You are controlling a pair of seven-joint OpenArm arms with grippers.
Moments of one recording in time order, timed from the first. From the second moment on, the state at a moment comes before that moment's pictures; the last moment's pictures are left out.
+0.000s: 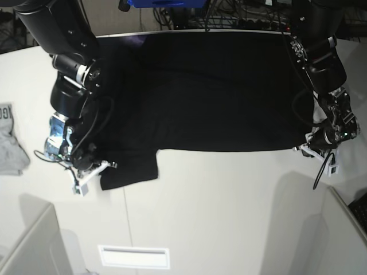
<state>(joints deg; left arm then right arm) -19.6 -20.2 -27.5 52.1 -15.4 -23.6 48.5 31.2 3.9 30.9 40.4 -5.4 29.7 -38.6</state>
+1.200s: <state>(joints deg) 5.7 -20.3 -31.6 97.2 -31.6 -23.3 68.0 7.5 -0.1 30.6 95.9 -2.9 35.3 -57.8</state>
